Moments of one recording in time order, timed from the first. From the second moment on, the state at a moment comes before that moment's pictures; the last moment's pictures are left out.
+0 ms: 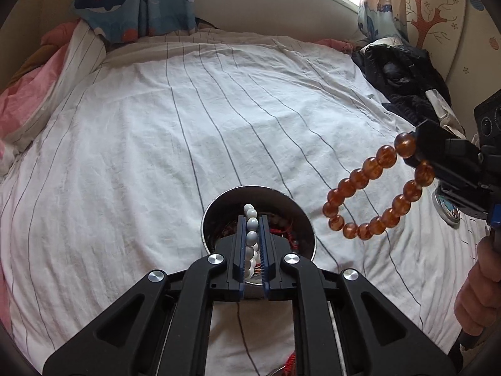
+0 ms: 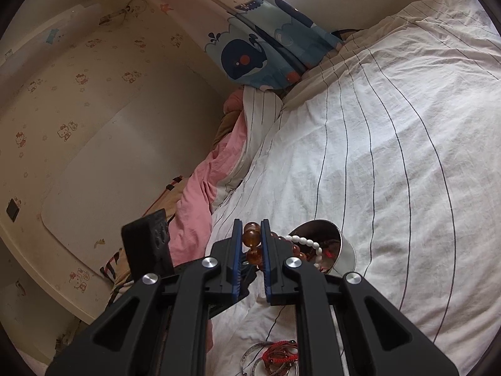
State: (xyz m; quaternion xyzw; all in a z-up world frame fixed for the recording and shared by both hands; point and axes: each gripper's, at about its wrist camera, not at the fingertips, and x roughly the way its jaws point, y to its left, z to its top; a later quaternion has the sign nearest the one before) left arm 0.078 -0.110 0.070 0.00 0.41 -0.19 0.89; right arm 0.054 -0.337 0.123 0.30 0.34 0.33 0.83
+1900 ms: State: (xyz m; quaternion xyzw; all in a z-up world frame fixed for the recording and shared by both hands) left arm -0.041 -0.063 0.022 0.15 0.40 -0.01 0.90; right arm 0.002 -0.233 0.027 -0.15 0.47 0.11 0.86
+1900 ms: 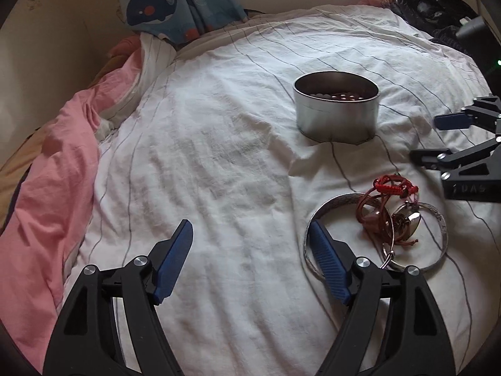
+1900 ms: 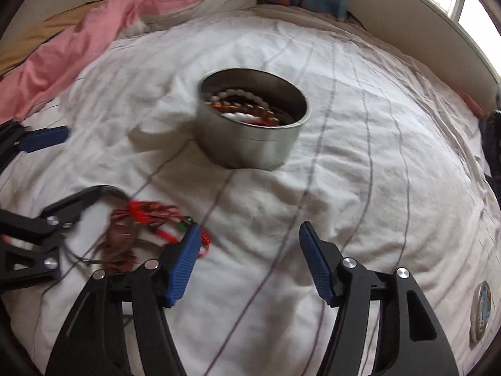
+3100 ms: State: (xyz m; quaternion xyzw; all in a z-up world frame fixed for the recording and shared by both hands) left arm -0.026 -0.112 0.020 0.13 0.40 -0.16 0.89; right arm -0.008 -0.298 0.034 0.00 0.48 0.13 0.87
